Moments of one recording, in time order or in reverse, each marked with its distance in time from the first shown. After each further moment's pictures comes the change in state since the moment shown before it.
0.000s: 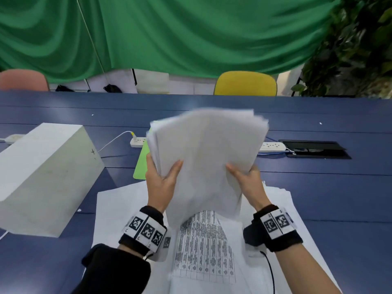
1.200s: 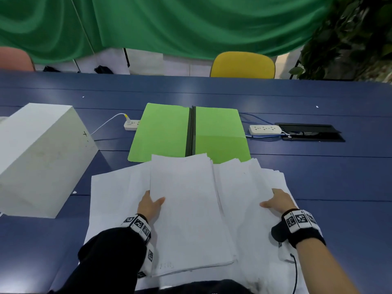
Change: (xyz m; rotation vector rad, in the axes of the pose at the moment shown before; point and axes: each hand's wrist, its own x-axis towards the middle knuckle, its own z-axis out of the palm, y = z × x) left_hand -0.058 -0.144 -0.075 0.660 -0.308 -0.828; right_hand -0.017 0.099 -0.142 -1.152 -0.113 0.650
